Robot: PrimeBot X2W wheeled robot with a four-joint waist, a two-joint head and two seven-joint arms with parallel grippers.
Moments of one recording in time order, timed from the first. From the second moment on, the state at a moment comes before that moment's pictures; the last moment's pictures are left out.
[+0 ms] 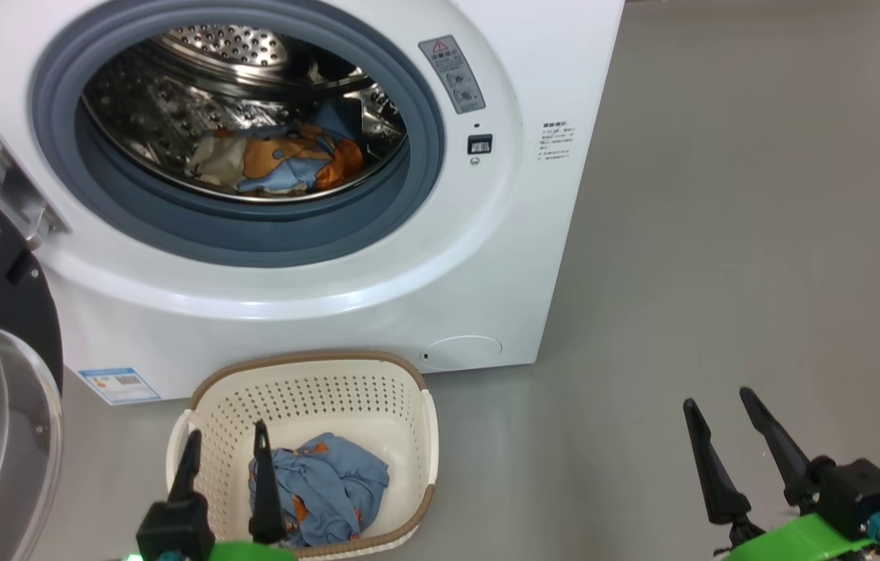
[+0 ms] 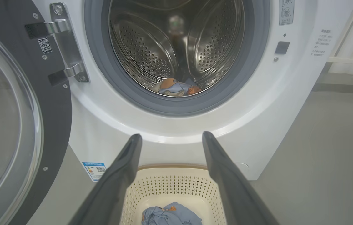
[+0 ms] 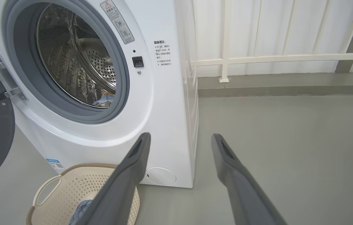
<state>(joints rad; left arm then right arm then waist) -0.02 0.04 -0.23 0.15 -0.22 0.28 -0.26 0.01 -0.13 0.04 0.10 0.24 0.12 -0.26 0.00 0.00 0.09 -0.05</state>
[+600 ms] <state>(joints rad) 0.07 0.04 -0.19 0.09 -0.22 0.26 -0.26 0.08 -0.12 0.02 0.09 0.22 0.12 -0.26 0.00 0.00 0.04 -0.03</state>
